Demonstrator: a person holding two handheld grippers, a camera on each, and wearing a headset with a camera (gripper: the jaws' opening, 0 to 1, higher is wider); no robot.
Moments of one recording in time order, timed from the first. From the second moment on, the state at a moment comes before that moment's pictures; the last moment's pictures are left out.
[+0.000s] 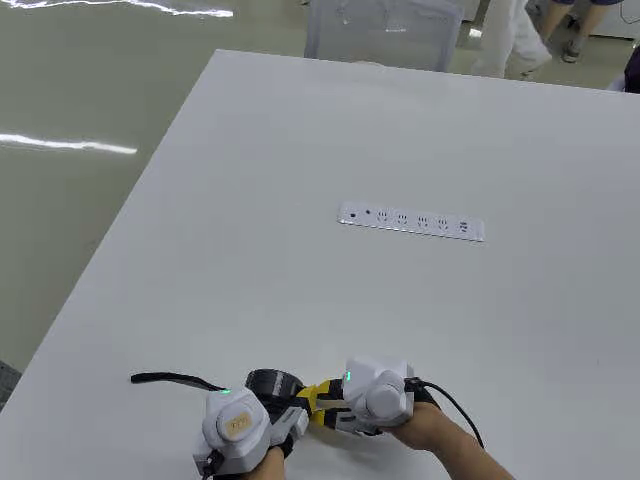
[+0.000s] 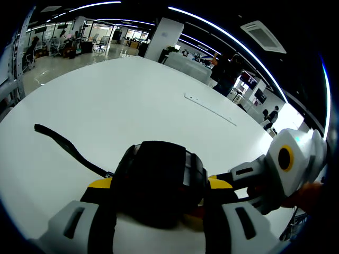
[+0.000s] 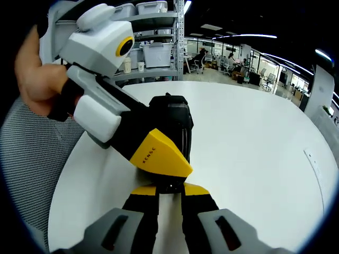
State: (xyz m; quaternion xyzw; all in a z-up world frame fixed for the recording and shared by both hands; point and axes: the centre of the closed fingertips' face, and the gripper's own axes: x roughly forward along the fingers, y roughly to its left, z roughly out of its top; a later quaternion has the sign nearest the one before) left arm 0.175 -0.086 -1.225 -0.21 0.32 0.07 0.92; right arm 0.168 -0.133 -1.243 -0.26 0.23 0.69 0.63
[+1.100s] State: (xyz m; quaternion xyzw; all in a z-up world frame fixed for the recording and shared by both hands) left arm 0.158 -0.071 -1.193 -0.09 0.32 -0.06 0.94; right arm 0.165 -0.177 -1.219 -0.22 0.26 0.61 0.71
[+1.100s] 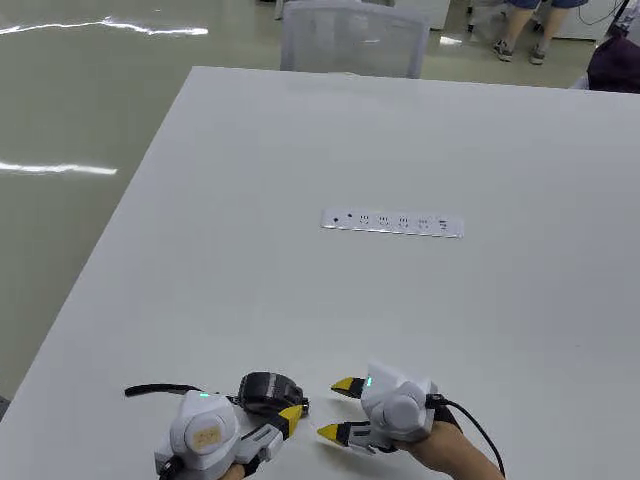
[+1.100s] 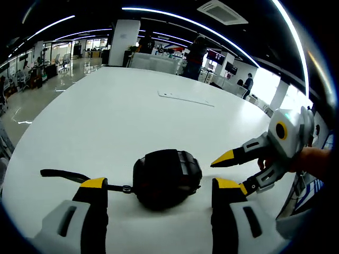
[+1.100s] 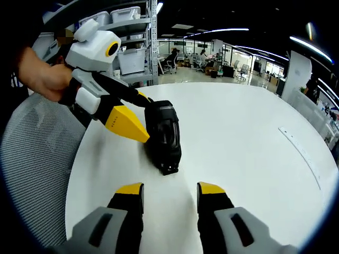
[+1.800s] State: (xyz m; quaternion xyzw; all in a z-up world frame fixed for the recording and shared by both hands) left arm 0.131 -0.078 -1.176 0.02 0.32 -0.22 0.92; right arm 0.150 -0.266 -1.189 -0.17 0.28 0.51 0.80
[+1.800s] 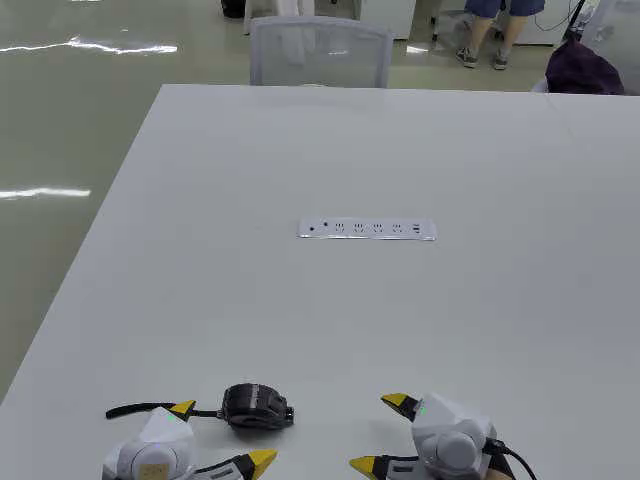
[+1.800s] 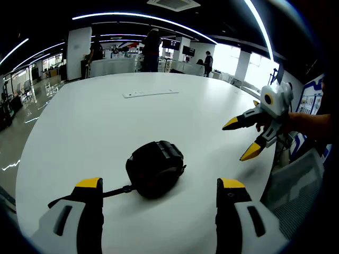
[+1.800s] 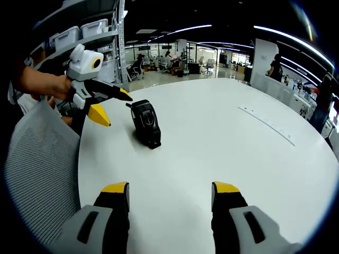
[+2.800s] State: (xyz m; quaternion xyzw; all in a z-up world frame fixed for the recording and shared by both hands) left arm 0.091 -0.056 -1.163 0.07 0.34 -0.26 0.90; right arm 0.117 -0.334 -1.155 -0.14 0.27 0.42 0.85
